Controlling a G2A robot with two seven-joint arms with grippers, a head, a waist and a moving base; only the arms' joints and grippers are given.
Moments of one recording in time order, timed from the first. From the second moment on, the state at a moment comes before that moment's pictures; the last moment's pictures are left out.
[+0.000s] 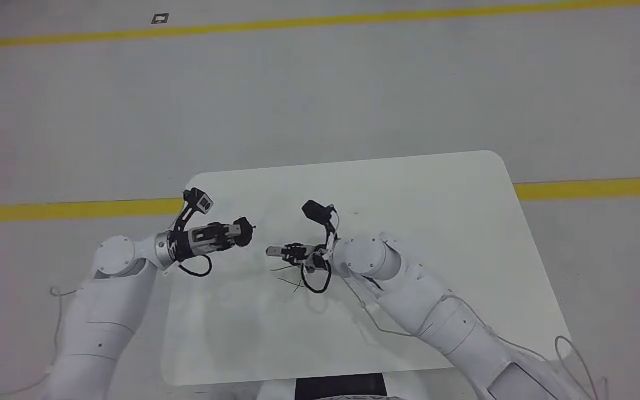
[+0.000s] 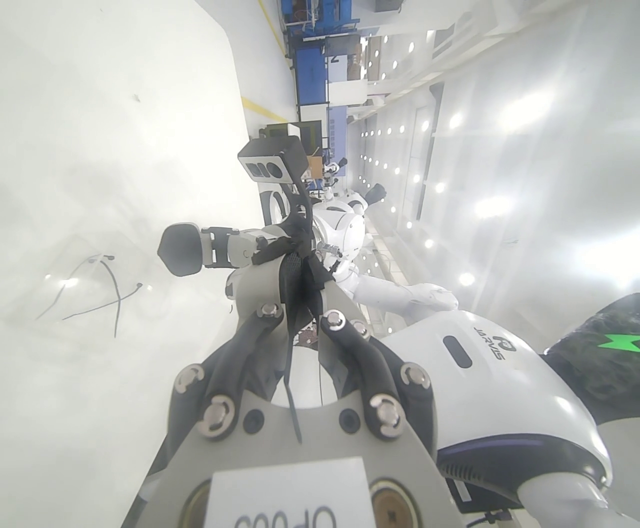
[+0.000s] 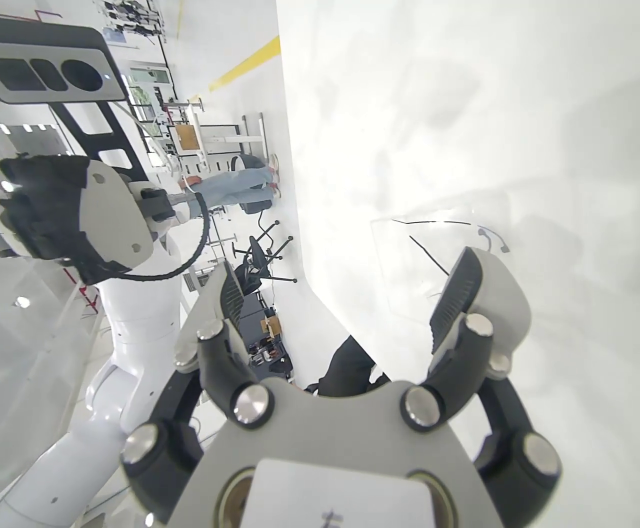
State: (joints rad) left arm 1.26 -0.99 -1.38 -1.20 -0.62 -0.34 -1.38; right arm -1.12 -1.43 0.78 -1.39 -0.19 0.34 0.72
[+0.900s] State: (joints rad) left arm 1.26 -0.98 -1.39 -1.18 -0.66 -0.34 -1.39; right arm -1.06 -1.45 0.68 -1.35 -0.33 0.34 0.79
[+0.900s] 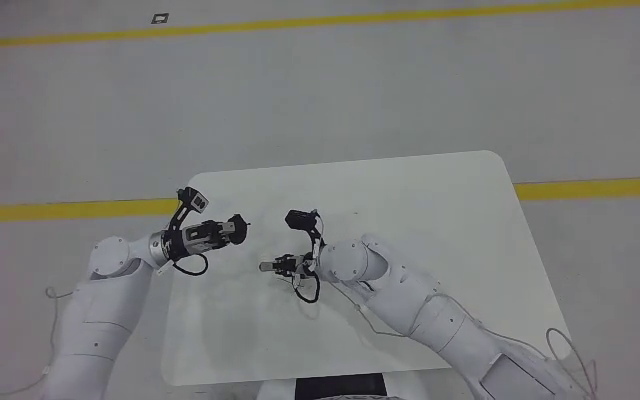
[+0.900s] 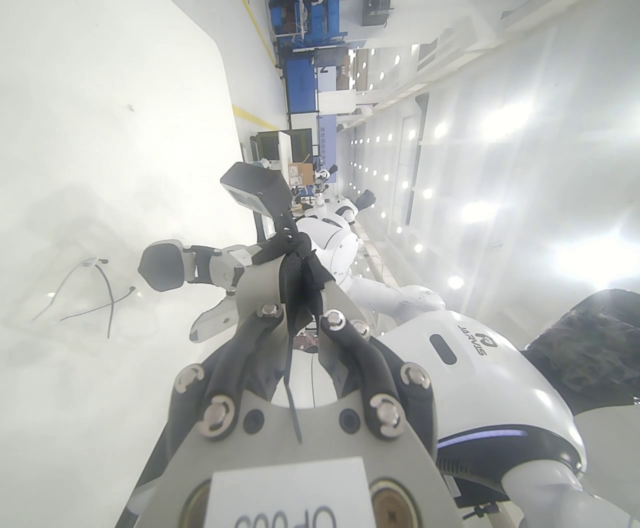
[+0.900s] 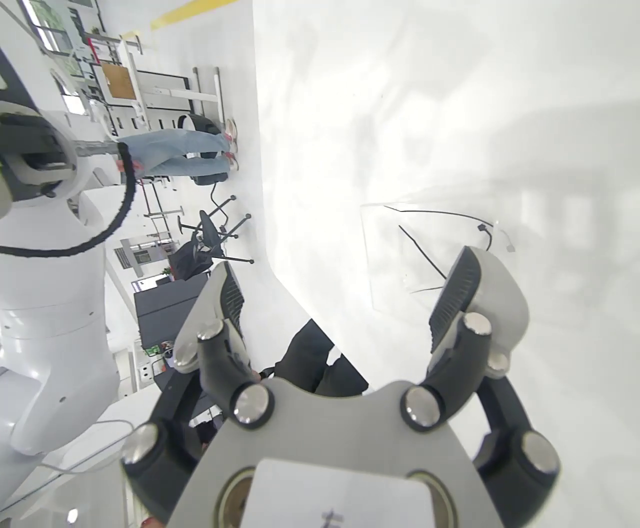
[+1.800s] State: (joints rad) left arm 1.26 -0.98 -1.39 -1.18 -0.66 -0.34 -1.39; right arm -1.05 -1.55 0.73 -1.22 -0.57 0.34 0.84
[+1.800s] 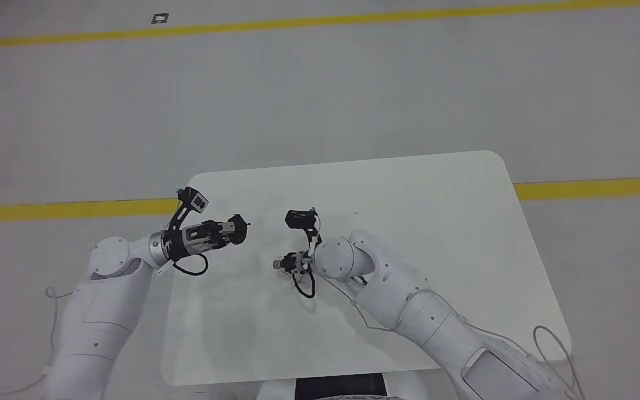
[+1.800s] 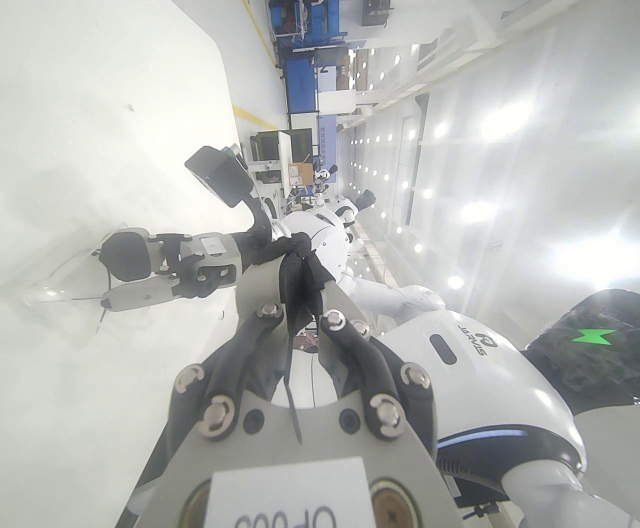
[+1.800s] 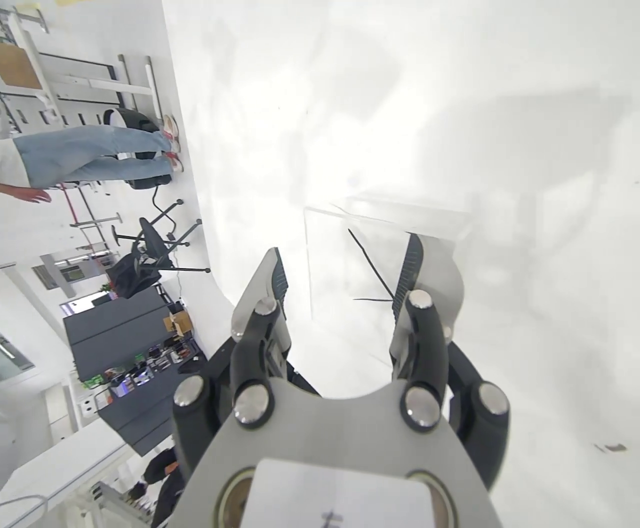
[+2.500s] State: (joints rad) left arm 1.26 -0.98 -1.39 -1.18 -0.66 -0.34 -1.39; right arm -1.17 -1.63 0.86 -1.32 -0.89 0.34 1.00
